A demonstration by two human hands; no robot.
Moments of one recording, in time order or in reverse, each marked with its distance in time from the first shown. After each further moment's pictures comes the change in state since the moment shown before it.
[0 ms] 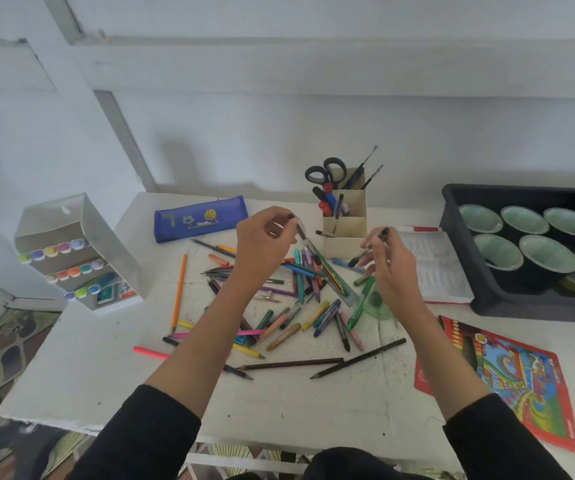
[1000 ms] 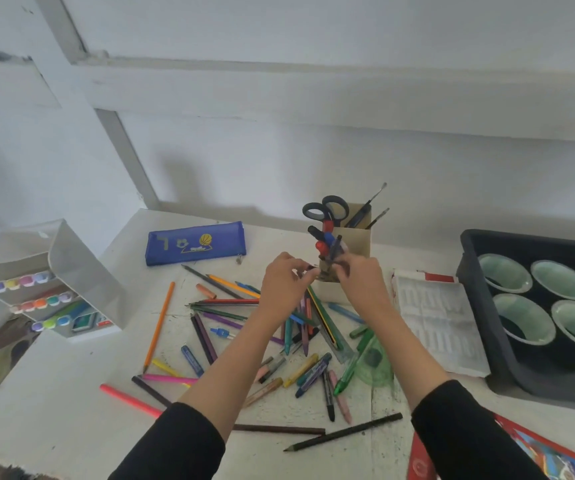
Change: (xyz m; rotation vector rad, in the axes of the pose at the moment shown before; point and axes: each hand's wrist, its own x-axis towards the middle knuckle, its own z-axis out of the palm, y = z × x) left_hand 0.034 -0.059 0.083 0.279 -0.125 -0.185; right_hand 0.094 0.036 0.039 -0.453 -0.256 0.025
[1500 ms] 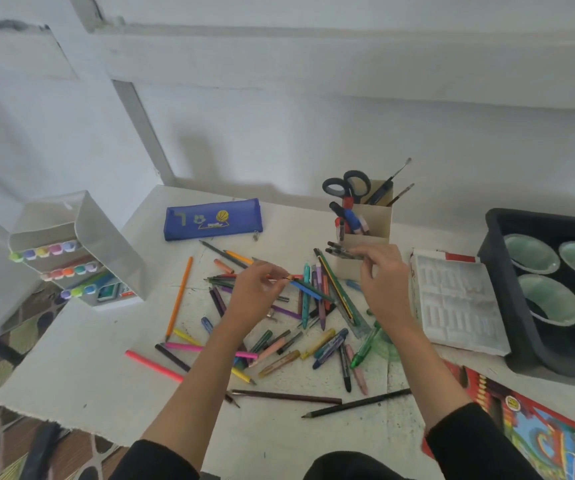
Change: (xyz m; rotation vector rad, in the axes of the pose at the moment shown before) left_hand -0.054 -0.048 -0.057 -0.021 -0.055 -0.026; right_hand -0.042 0.005 0.011 0.153 0.344 -0.211
